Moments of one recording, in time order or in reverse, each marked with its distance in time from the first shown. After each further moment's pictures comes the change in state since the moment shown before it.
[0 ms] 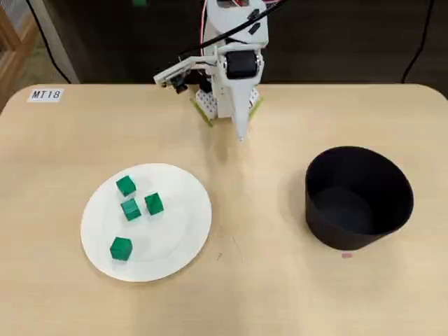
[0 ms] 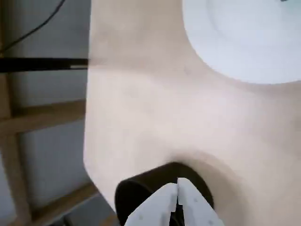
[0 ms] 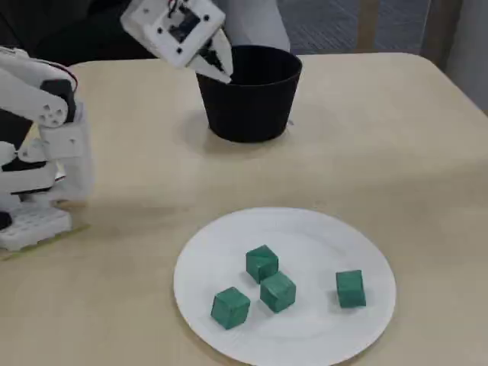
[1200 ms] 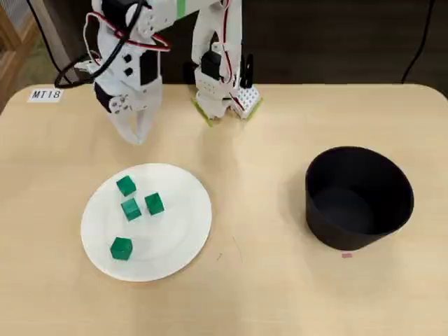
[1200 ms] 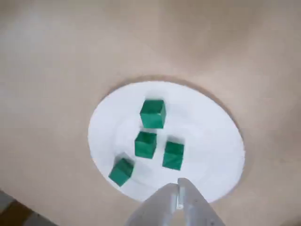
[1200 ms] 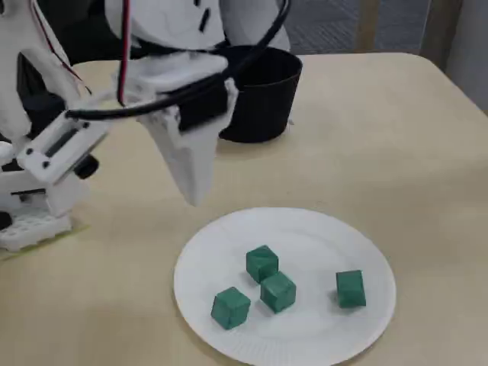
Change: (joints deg) arm 45.8 -38.6 -30.1 19.4 25.6
